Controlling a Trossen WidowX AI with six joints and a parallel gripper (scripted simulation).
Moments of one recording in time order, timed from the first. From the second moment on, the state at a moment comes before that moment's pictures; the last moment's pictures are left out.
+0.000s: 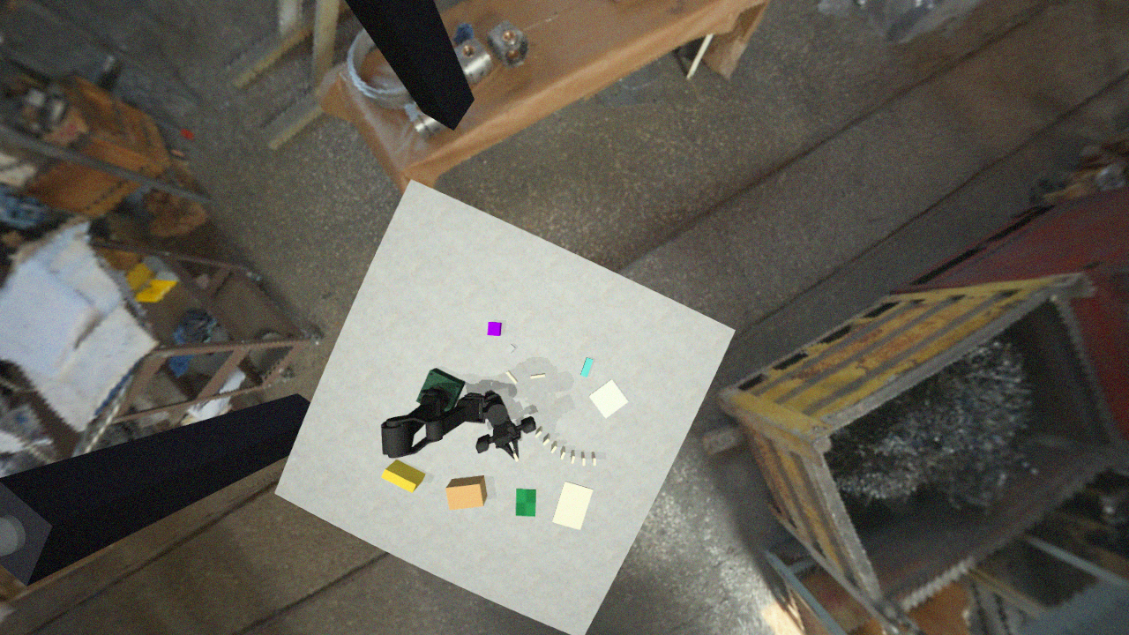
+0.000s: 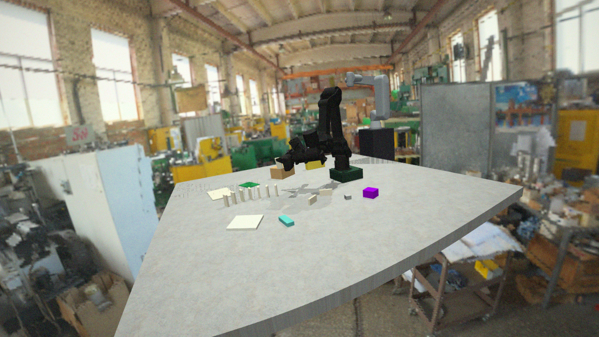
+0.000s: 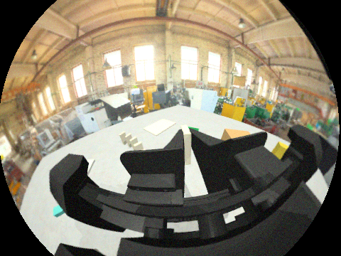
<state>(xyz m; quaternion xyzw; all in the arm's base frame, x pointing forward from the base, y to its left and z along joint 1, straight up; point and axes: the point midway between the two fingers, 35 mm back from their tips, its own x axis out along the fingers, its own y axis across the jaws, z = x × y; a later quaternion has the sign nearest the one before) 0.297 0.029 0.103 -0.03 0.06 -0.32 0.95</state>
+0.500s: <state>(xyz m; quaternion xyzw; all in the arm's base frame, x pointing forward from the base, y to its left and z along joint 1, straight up) 0.242 0.011 0.113 0.01 0.00 -0.37 0.93</state>
